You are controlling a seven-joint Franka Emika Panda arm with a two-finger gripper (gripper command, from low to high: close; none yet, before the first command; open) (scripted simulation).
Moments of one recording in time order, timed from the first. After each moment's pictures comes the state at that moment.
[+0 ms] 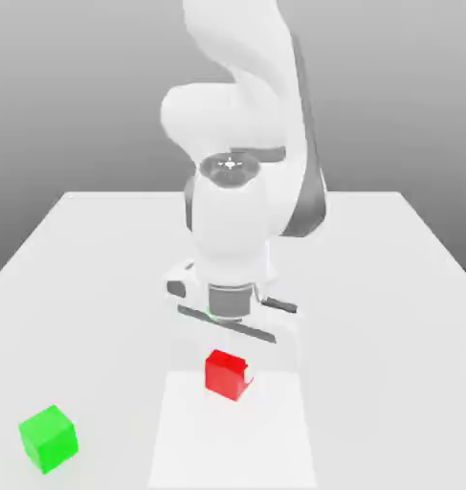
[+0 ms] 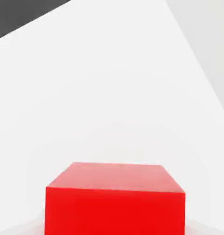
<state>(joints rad) -0.12 0.00 0.12 -2.84 0.00 2.84 1.27</state>
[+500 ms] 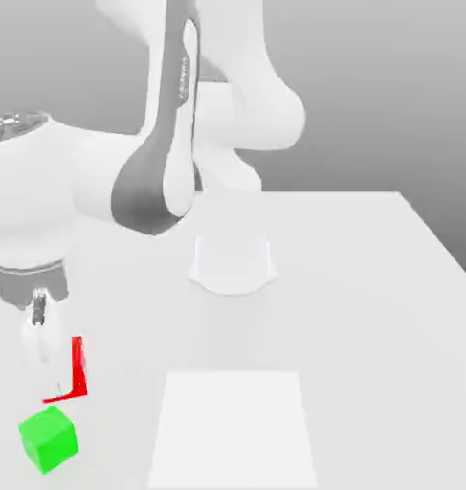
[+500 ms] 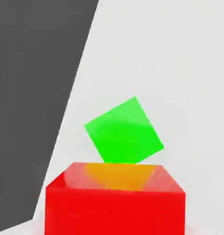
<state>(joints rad) -0.36 0.21 -0.12 -2.42 0.06 2.63 1.63</state>
